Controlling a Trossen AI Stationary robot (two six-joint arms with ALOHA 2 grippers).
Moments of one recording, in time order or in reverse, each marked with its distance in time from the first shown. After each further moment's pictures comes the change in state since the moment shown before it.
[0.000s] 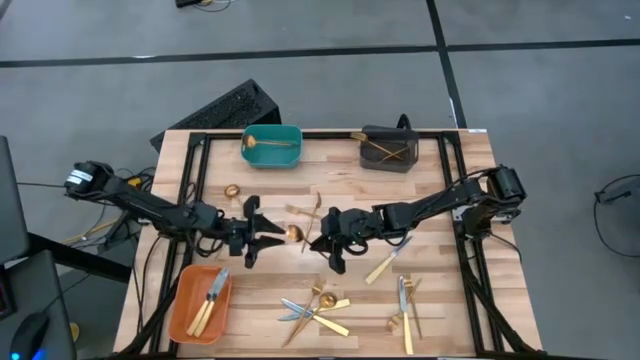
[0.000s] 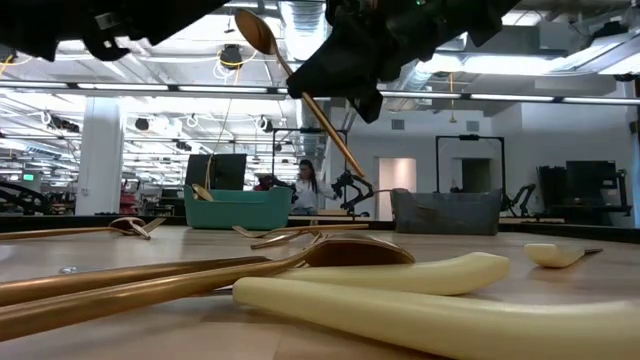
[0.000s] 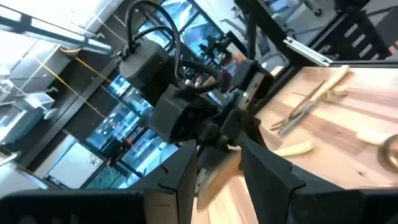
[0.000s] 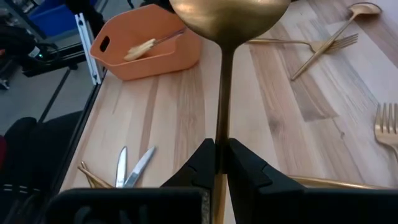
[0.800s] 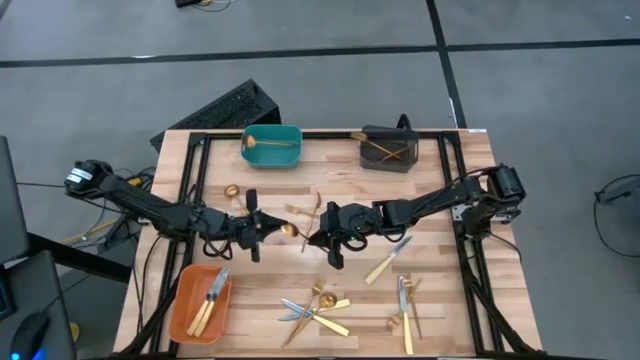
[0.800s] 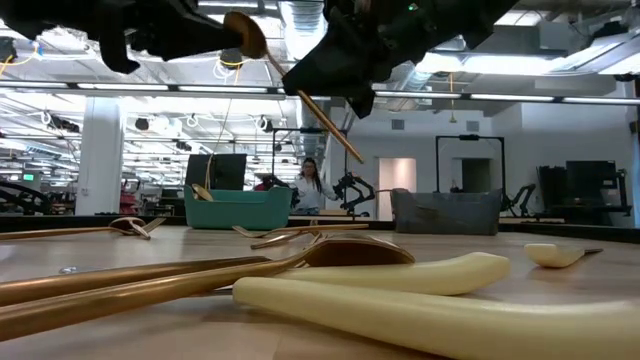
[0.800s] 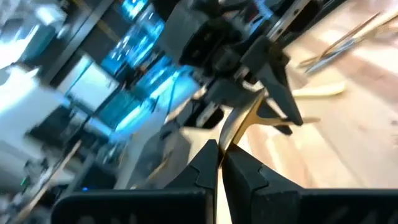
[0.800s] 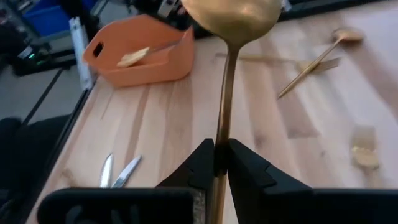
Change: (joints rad) left arm -0.042 -0.047 0.087 -0.318 -0.340 -0.140; right arm -0.030 -0.002 0.002 0.025 0.001 -0.072
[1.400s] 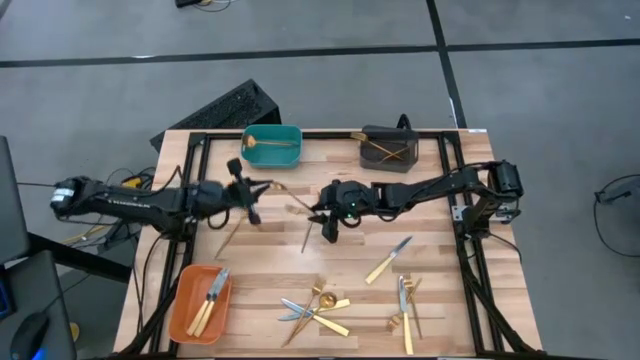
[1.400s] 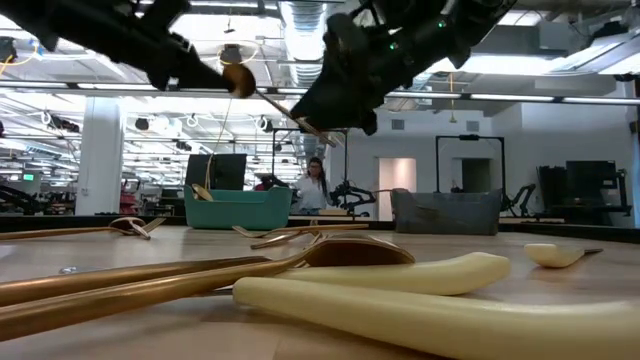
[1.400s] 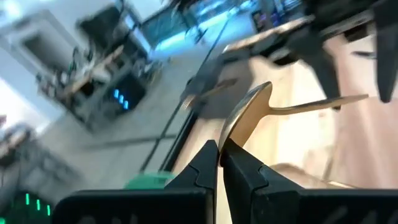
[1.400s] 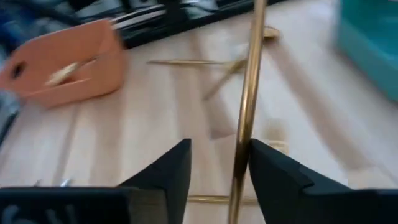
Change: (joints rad) left arm 0.362 -0.187 0.000 -0.294 -0.024 -0.282; right arm -0.140 -0.007 -0.002 -0.047 0.030 0.021
